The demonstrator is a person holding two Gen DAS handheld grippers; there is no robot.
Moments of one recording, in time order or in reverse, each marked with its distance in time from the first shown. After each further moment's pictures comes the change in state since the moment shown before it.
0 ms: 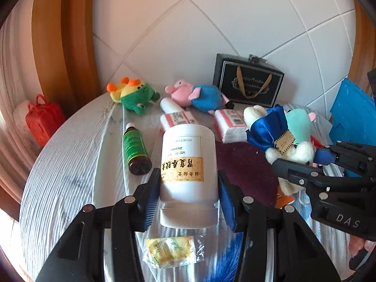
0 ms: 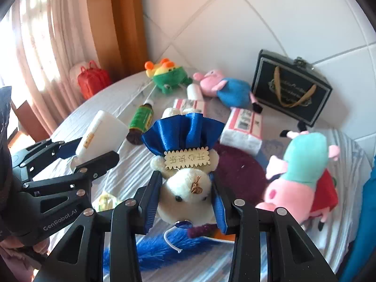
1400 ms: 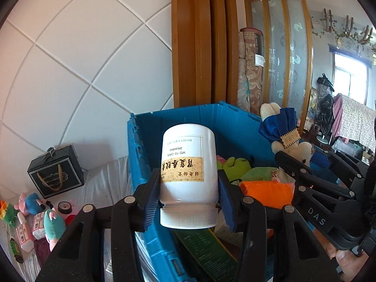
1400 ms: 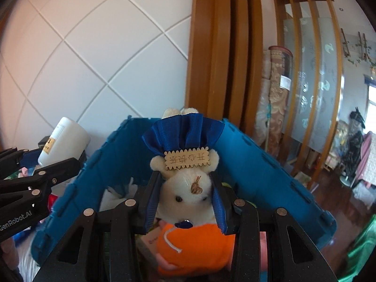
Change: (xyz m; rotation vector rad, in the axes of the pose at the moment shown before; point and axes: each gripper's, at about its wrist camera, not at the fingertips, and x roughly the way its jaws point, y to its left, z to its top) left arm -0.173 -0.562 0.042 0.463 -0.197 -0.545; right arm -0.414 -0.341 -0.197 0.470 -0.367 -0.817
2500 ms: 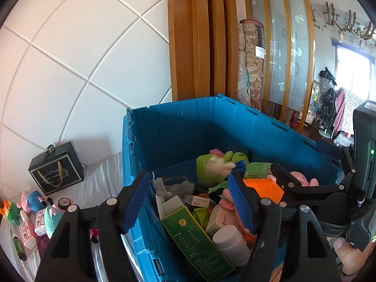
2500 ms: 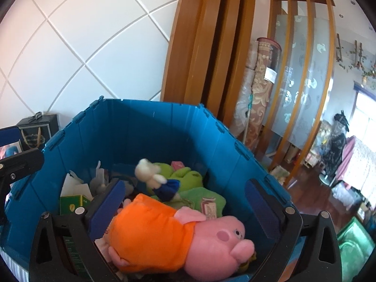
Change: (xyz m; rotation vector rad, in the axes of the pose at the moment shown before) left arm -0.002 -0.005 0.000 -0.009 0.027 0.017; right arm 0.035 -0.041 -0.006 -0.063 0.080 -0.117
